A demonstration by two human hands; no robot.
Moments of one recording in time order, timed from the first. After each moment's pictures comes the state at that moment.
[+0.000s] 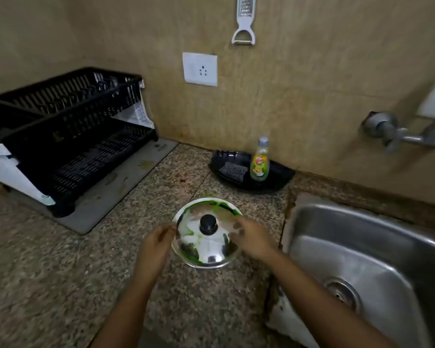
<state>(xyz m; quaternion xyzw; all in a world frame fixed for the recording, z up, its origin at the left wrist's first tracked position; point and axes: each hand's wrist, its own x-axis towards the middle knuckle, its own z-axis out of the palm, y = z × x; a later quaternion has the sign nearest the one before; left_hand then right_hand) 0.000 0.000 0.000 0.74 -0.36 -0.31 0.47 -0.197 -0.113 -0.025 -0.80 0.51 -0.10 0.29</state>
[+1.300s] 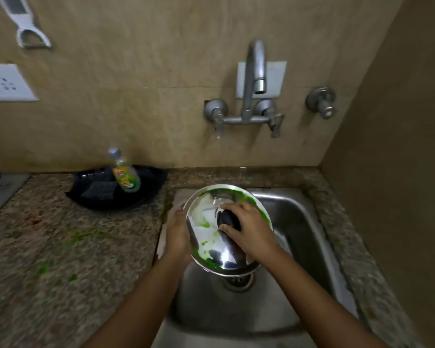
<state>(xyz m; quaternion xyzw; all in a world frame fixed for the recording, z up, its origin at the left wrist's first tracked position) -0.316 -0.122 0.016 0.58 -0.22 -0.58 0.53 -0.471 -0.107 0.014 -0.71 0.62 -0.25 0.19</state>
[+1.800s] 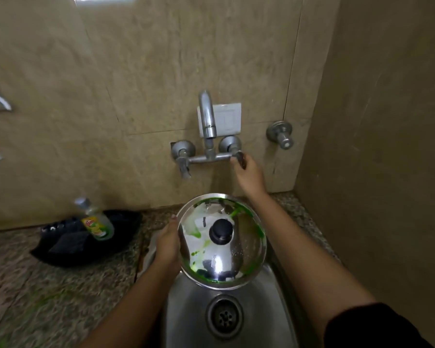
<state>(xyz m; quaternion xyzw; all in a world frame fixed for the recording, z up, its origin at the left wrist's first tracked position) -0.371 -0.177 0.052 0.58 -0.29 -0.56 0.51 -0.554 -0.237 0.110 -0.48 0.68 -0.51 0.24</state>
